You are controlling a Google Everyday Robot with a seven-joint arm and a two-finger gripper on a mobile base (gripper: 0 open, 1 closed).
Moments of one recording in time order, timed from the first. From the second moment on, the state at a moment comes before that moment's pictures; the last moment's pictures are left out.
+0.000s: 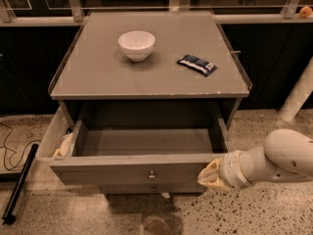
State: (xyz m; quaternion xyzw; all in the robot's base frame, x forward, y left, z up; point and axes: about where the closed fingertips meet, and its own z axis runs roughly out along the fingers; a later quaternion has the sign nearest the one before) arm 0.432 -0.167 0.630 -0.61 0.72 0.16 0.29
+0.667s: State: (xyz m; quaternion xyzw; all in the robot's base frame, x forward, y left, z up) arm 0.441 -0.165 0.635 -0.62 0.71 0.14 0.30
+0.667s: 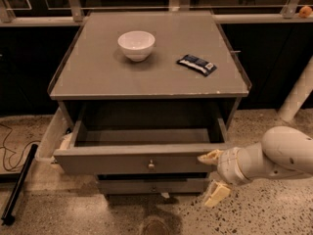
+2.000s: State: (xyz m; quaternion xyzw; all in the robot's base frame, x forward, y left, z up) arm 0.577 -0.144 0.660 -0.67 0.66 0.09 0.32
